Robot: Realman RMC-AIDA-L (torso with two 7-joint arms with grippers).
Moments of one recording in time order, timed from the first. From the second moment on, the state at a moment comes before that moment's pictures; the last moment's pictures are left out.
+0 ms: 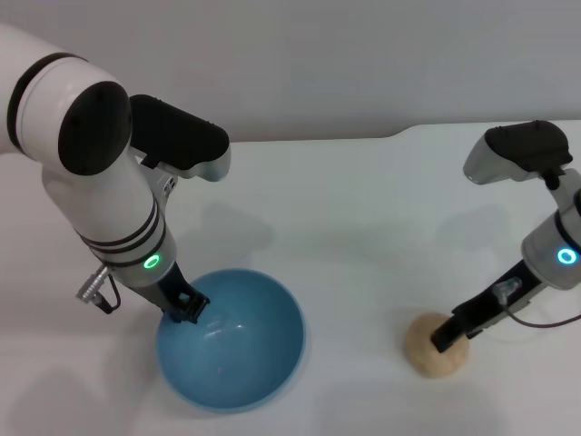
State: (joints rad) left arm -0.75 -2.07 1.80 1.10 -0.41 -1.39 -0.02; right arm 0.81 2.07 -1.08 -0.68 -2.69 -1.40 2.57
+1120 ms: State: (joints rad) left arm -0.76 -2.07 1.80 1.10 -0.40 -1.39 -0.01; right arm 0.79 2.07 -1.13 -0.66 -2.60 -1.34 2.48
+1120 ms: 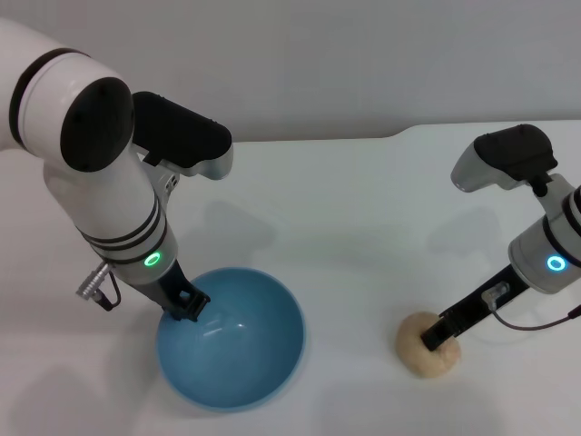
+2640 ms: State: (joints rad) left arm -0.81 -2.07 1.80 1.10 -0.41 -1.40 -0.02; right arm 0.71 2.08 -1.48 -1.15 -2.19 -1.31 2.35
